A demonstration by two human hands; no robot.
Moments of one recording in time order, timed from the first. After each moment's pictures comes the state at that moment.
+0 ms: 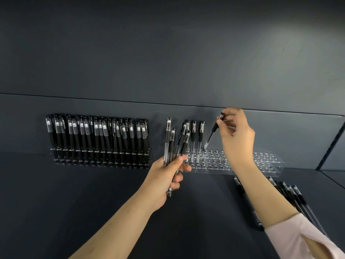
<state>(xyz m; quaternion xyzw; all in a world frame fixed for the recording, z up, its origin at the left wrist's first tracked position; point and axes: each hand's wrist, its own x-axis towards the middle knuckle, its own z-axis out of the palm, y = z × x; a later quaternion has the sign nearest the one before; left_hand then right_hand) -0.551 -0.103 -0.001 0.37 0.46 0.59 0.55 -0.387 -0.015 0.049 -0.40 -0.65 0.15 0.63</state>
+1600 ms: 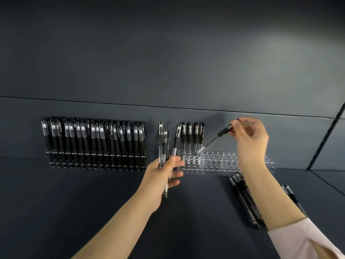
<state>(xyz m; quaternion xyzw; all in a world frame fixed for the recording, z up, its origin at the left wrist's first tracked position) -0.552 -0.103 -0.001 0.37 0.50 0.60 0.51 -0.361 -0.015 0.054 -0.41 -0.48 0.29 0.72</state>
